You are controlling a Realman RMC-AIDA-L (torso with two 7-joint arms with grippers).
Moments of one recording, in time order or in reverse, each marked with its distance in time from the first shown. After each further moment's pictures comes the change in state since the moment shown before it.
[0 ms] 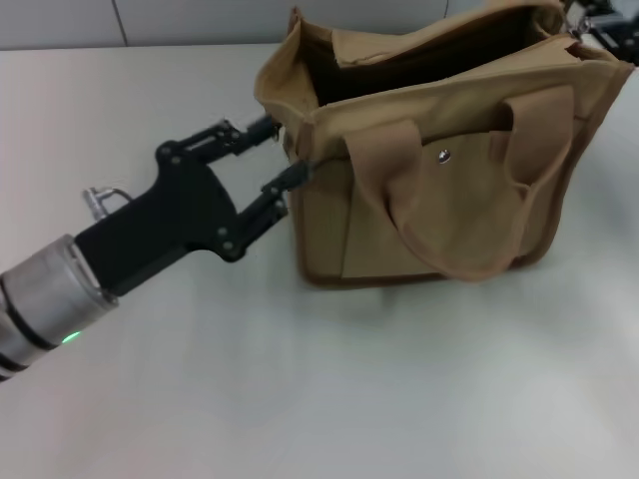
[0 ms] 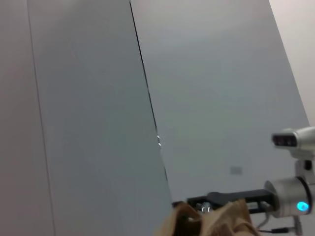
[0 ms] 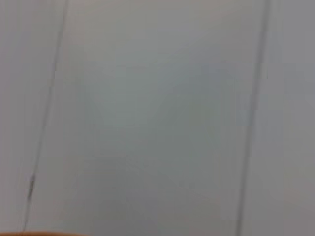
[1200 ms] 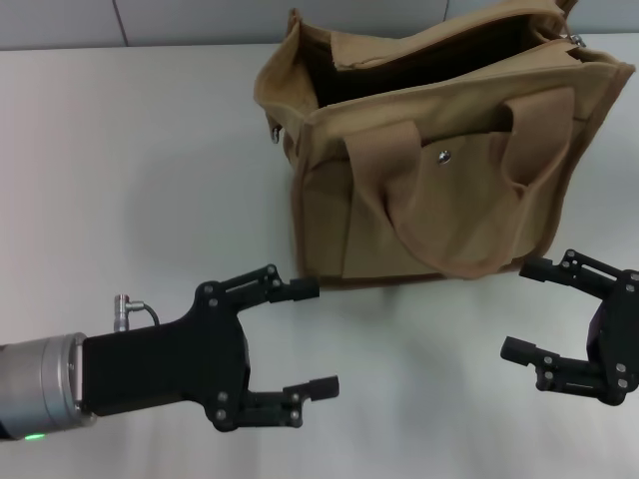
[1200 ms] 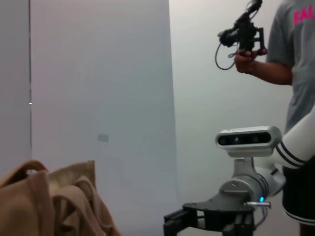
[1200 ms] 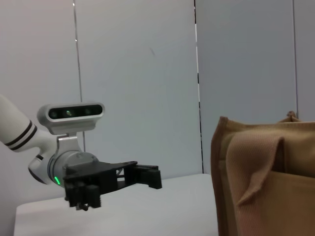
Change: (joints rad) left arm 0.127 0.008 0.111 0.252 0.308 0.129 -0.308; right arm -0.249 -0.010 0.001 -0.017 -0.505 -0.633 0.100
